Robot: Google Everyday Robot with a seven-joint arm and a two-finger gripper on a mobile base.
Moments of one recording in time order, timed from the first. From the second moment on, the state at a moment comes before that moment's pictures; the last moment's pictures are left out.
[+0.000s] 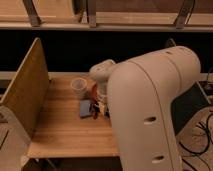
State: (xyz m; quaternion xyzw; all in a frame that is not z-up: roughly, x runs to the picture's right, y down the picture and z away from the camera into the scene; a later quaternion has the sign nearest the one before) arm 0.010 0.112 0.805 -0.36 0.21 0.36 0.83
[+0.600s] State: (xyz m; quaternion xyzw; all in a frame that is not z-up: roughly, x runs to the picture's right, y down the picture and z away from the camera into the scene) arm -0.054 0.115 0.852 -0.39 0.19 0.32 0.84
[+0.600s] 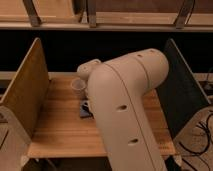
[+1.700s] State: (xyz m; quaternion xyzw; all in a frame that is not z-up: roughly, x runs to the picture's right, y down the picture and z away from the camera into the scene) arm -0.116 0.082 0.879 -0.37 0.16 0.24 0.88
